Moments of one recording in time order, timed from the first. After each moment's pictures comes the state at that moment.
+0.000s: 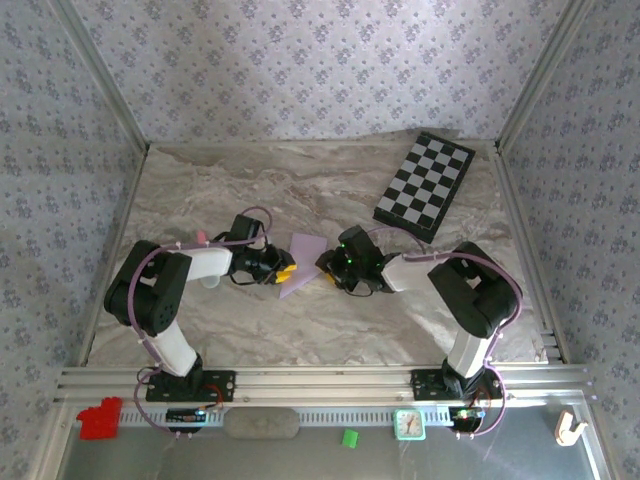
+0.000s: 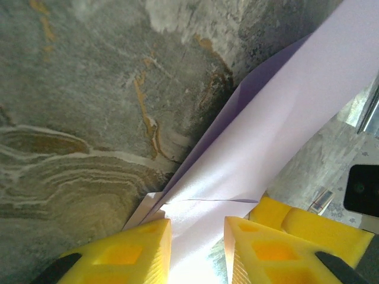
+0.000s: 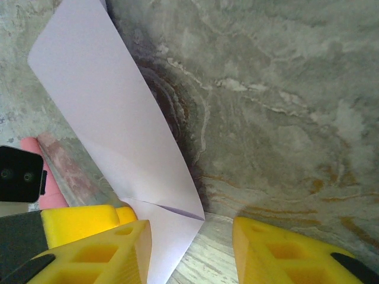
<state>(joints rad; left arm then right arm) -0.41 1.70 0.75 -0.08 0.59 -1.08 0.71 1.75 0.78 0.18 -0.25 1.36</state>
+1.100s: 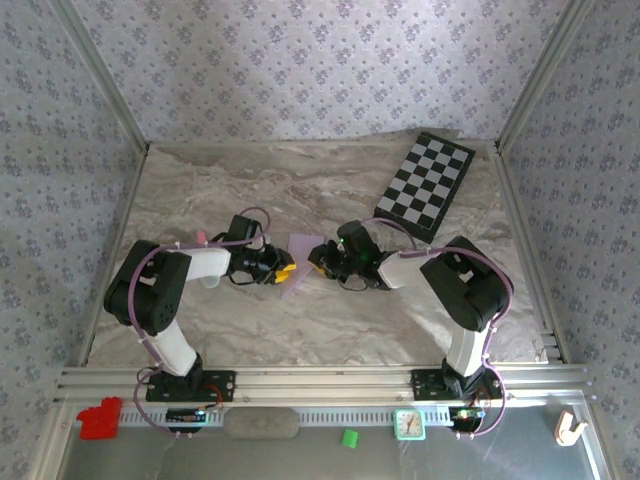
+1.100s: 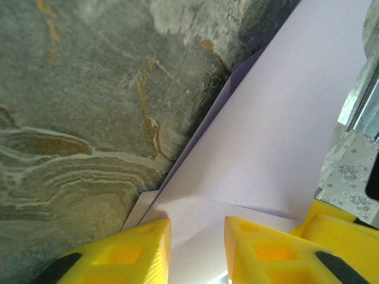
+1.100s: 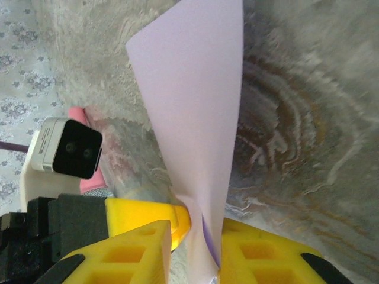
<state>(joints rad) -0.39 1.71 0.74 -0.06 0.63 -1.09 0.70 1.80 0.80 0.35 -0.34 1.26</state>
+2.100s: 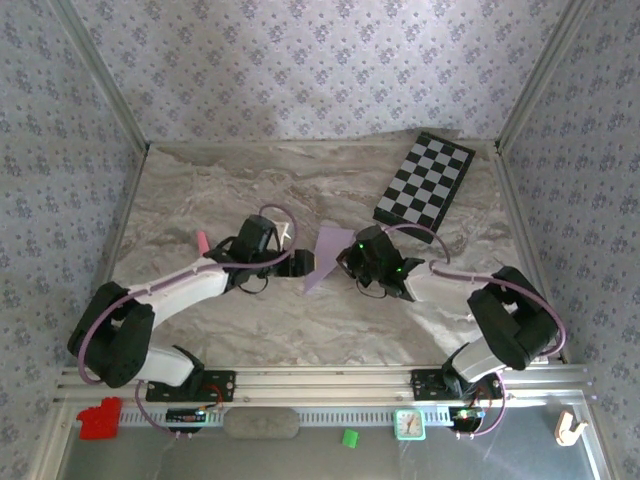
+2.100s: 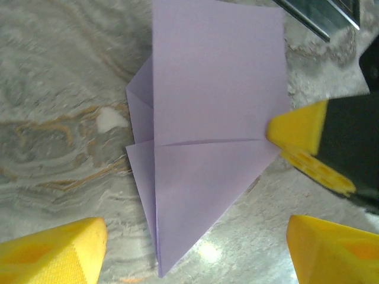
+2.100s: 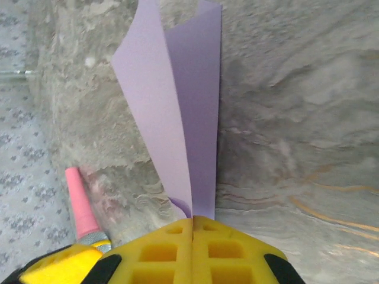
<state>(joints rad) -0.65 1.38 0.73 -0.12 0.29 -0.52 0.68 1.49 0.67 0.11 -0.08 1.36</state>
